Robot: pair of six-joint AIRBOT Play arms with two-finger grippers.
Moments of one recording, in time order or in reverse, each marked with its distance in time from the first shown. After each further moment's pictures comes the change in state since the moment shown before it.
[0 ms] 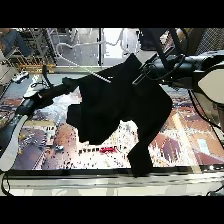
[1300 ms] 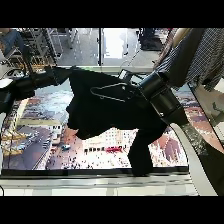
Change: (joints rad) left arm 0.063 0.175 0.069 0.116 -0.255 -0.157; right arm -0.062 -0.253 -0.152 -0.452 0.191 -0.035
